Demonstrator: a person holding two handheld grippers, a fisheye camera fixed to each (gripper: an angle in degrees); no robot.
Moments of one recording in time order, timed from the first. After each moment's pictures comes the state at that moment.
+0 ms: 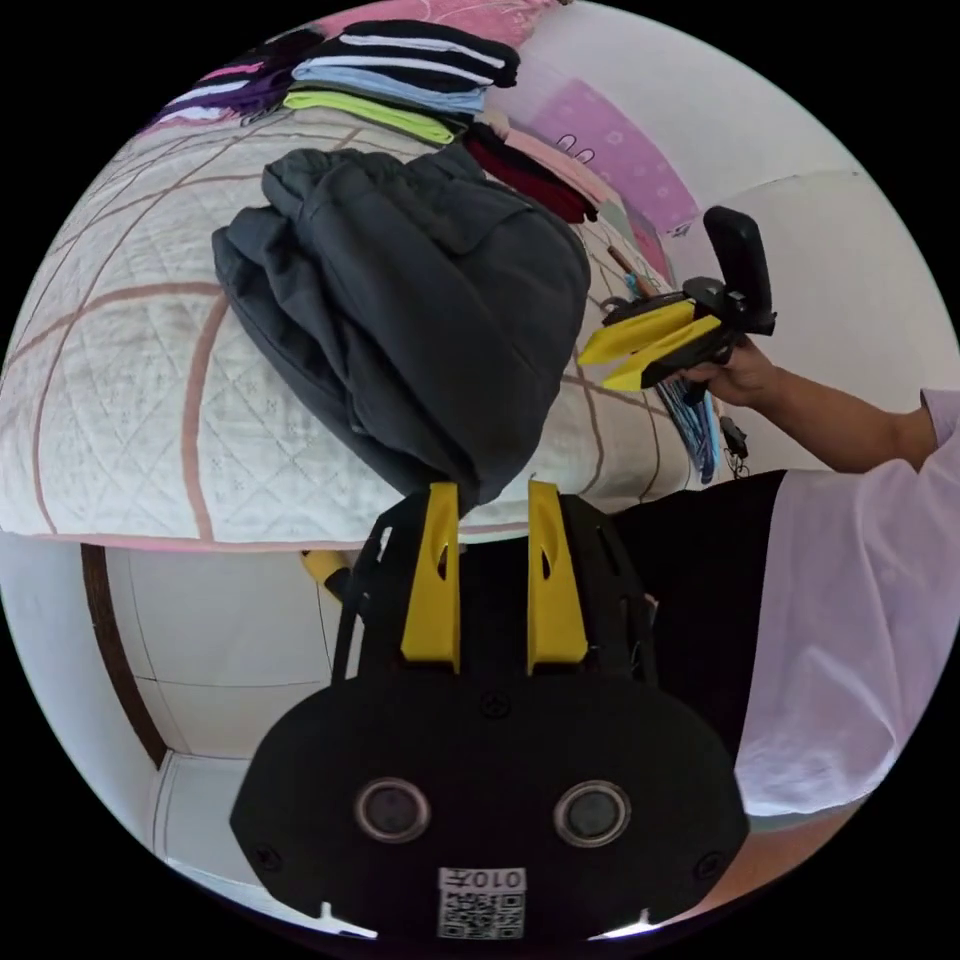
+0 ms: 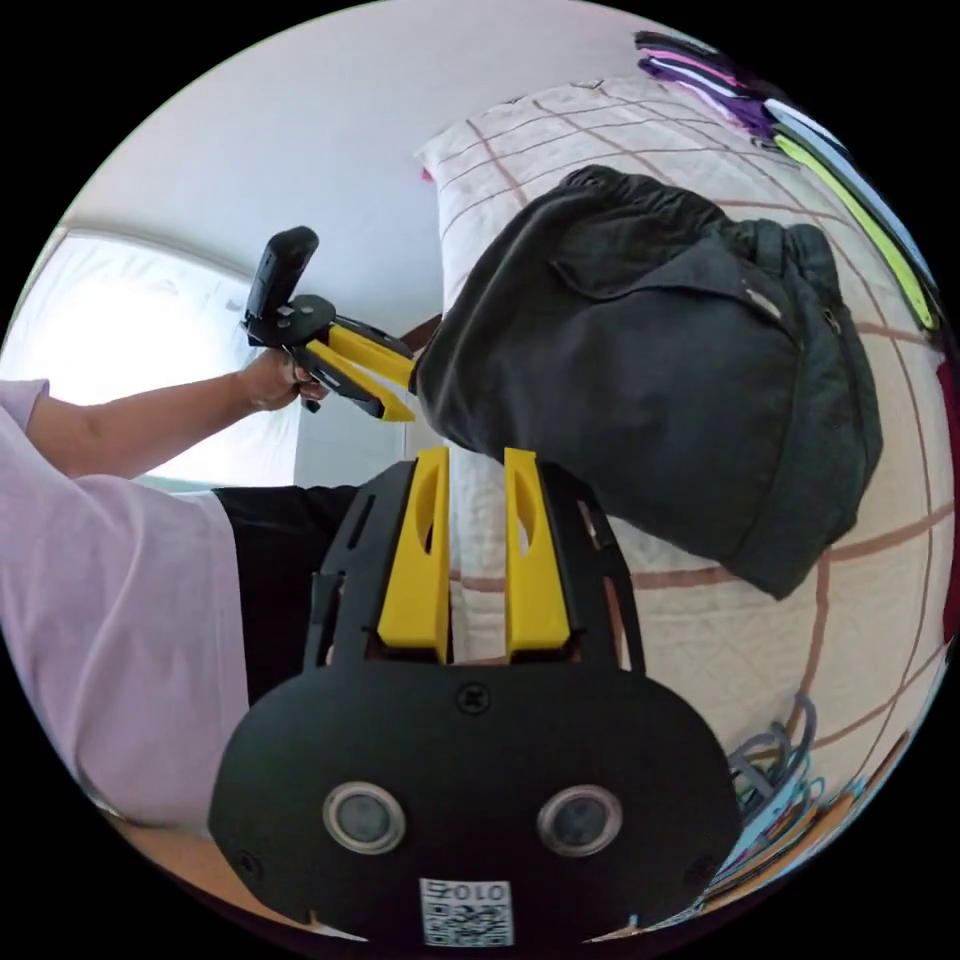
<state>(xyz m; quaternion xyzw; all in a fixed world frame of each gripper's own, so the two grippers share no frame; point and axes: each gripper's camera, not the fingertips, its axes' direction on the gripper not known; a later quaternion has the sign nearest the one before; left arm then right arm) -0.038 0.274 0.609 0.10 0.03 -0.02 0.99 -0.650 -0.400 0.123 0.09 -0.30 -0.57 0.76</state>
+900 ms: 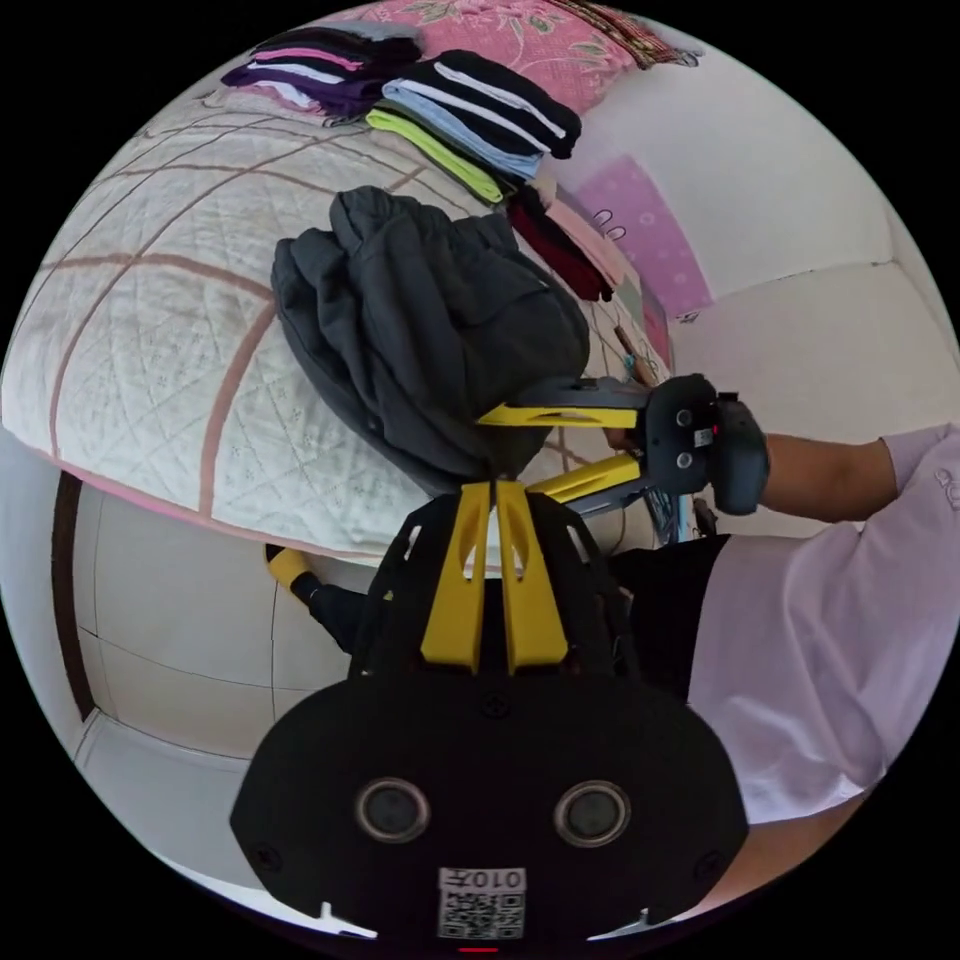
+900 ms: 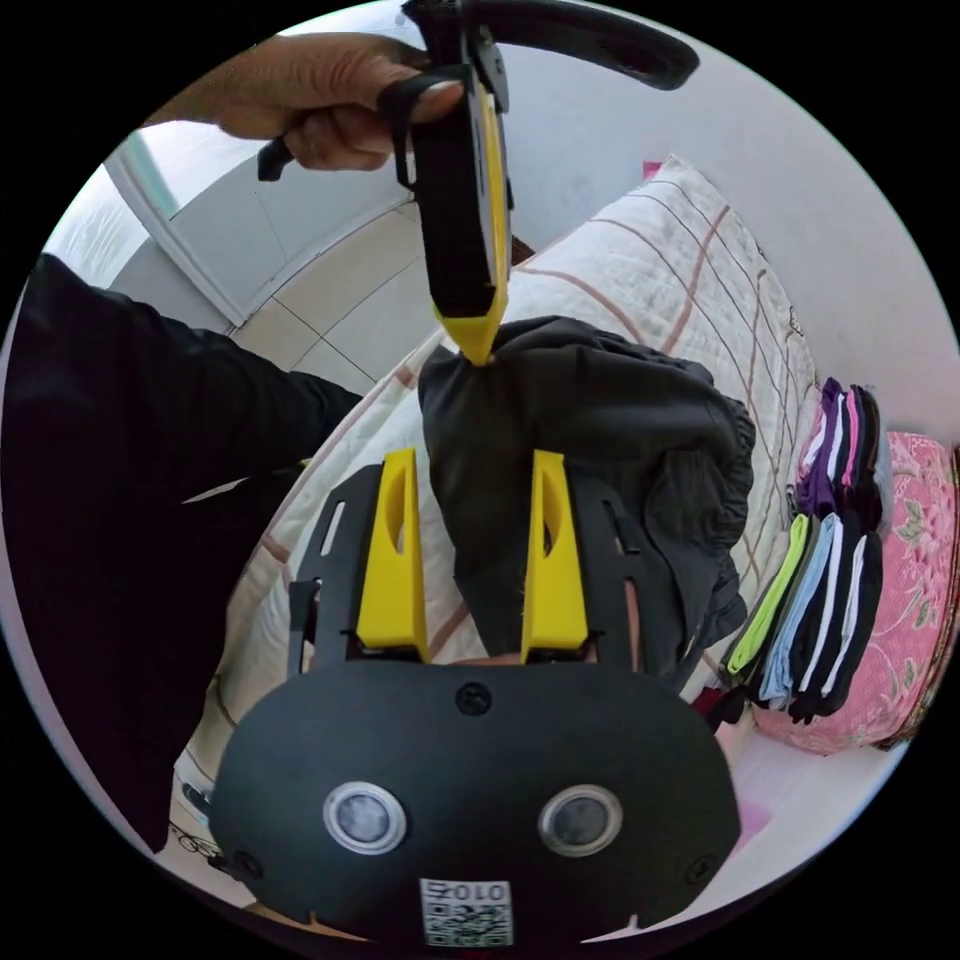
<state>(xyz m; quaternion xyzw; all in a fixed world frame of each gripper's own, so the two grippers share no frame) -0.007 0.381 0.628 0.17 0.08 -0.11 0.98 -0.788 -0.195 0.174 0.31 0.09 -0.77 0.56</state>
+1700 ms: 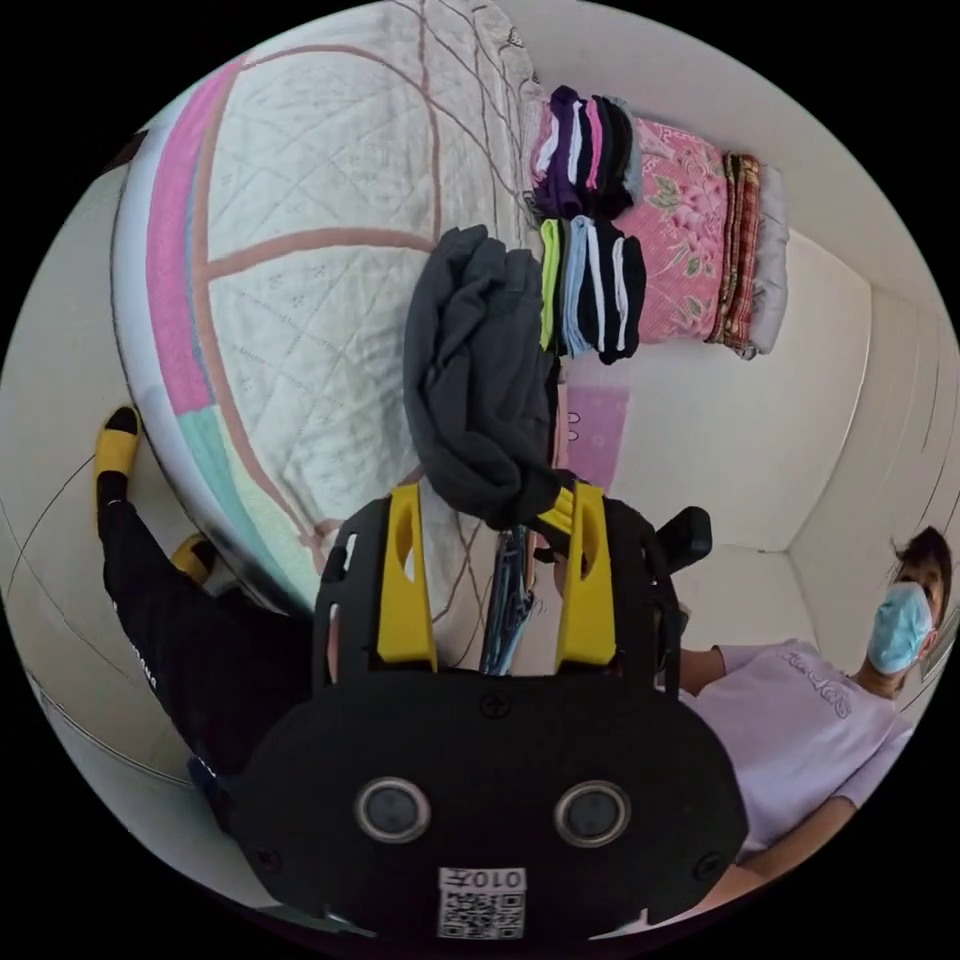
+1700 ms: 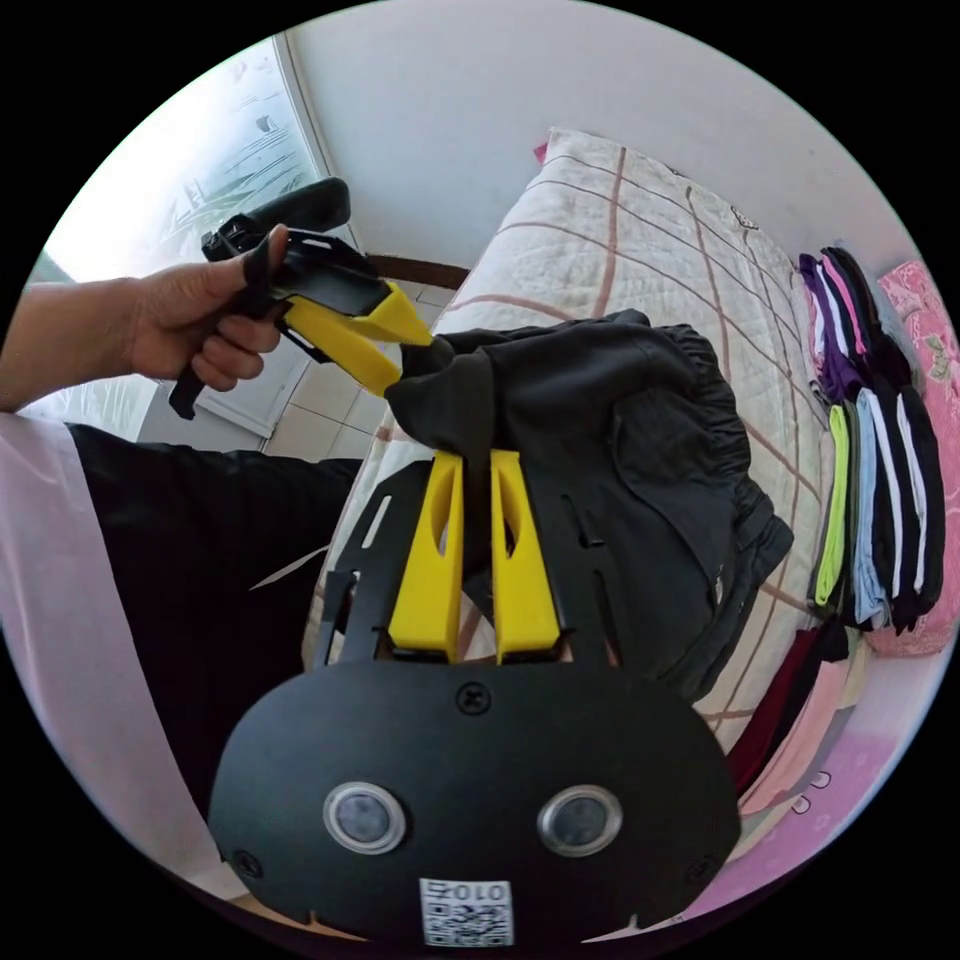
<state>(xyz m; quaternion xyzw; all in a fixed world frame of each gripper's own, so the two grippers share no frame) -0.062 0.468 0.696 0.35 0.34 -0.35 0.80 -0.738 -0.242 0.157 0.26 -0.06 -0.70 0.66</state>
